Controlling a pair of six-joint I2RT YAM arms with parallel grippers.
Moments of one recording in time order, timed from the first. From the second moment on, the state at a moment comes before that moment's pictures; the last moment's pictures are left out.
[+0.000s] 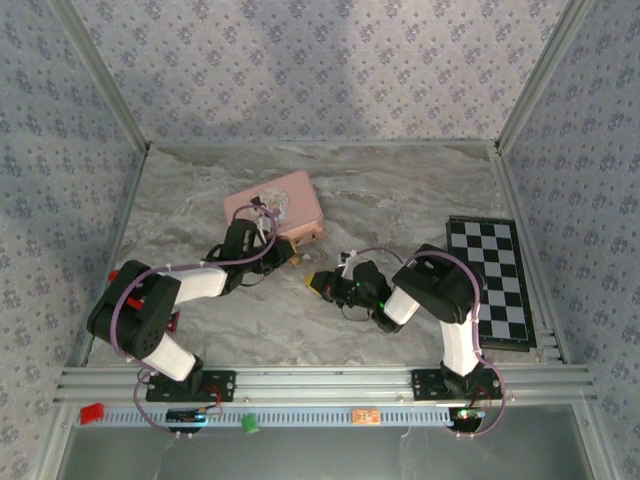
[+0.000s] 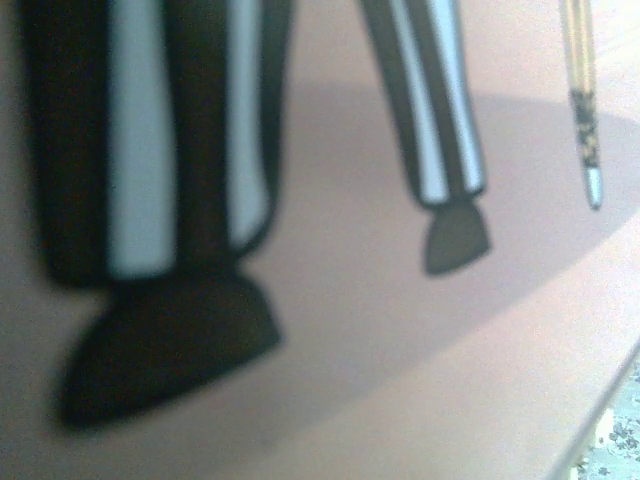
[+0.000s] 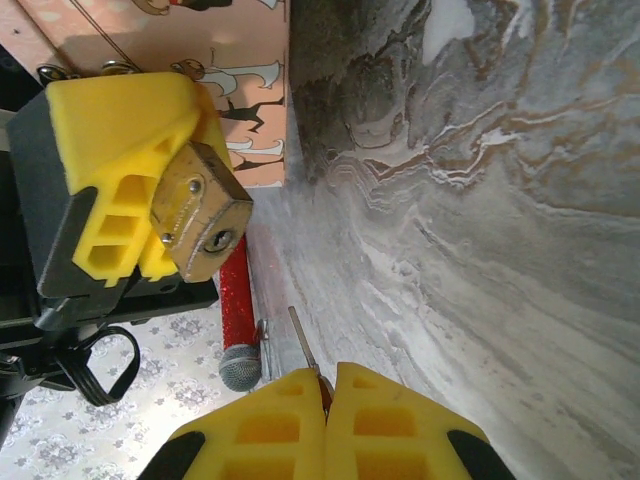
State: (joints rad) left arm -0.47 1.55 0.59 0.36 0.41 -1.00; right arm 0.81 1.95 0.45 1.24 -0.32 1.38
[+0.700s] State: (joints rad) left arm -0.46 1.55 0.58 0.37 0.42 -1.01; right arm 0.77 1.95 0.49 1.28 -0.36 1.43
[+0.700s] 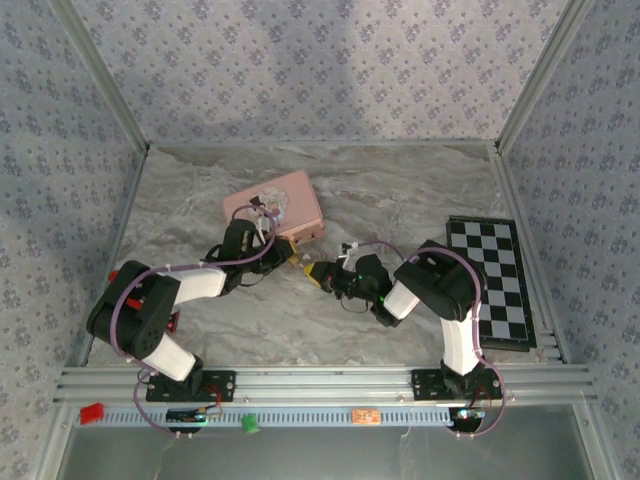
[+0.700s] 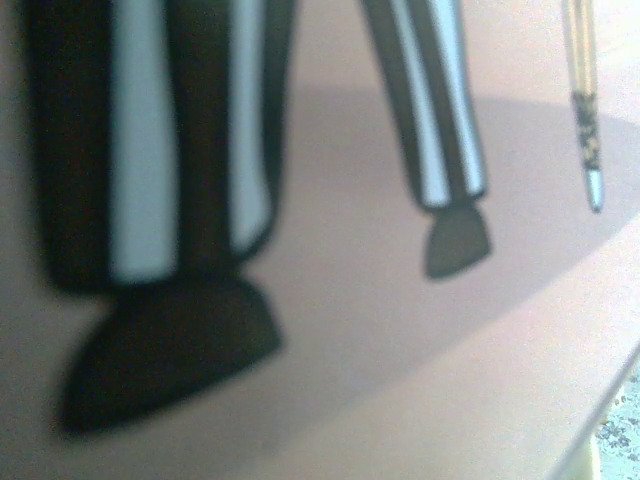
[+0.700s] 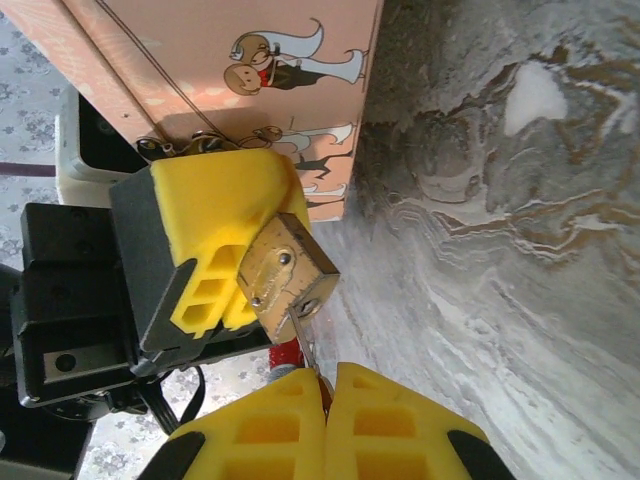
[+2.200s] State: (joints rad) left arm -0.45 1.54 0.55 0.43 0.42 -1.05; right arm 0.81 1.98 0.47 1.30 -0.33 1.44
